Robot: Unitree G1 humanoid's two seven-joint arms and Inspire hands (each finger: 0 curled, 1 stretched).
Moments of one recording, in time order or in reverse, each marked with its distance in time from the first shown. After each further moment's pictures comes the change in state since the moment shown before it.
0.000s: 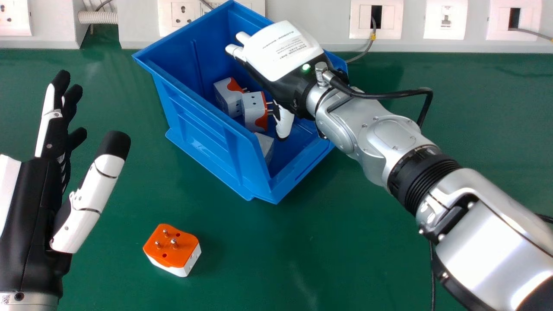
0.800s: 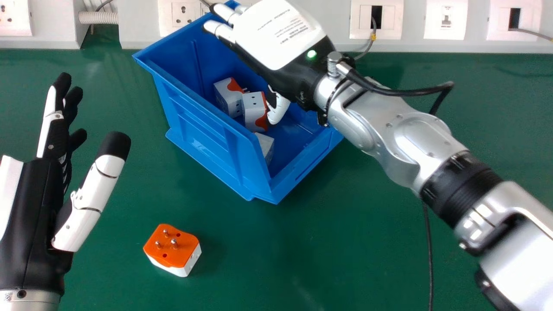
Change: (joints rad) left arm -0.020 0.002 0.003 0.030 -0.001 -0.008 -0.001; right arm 0.210 -0.233 -0.071 -0.595 -0.010 -0.039 0.036
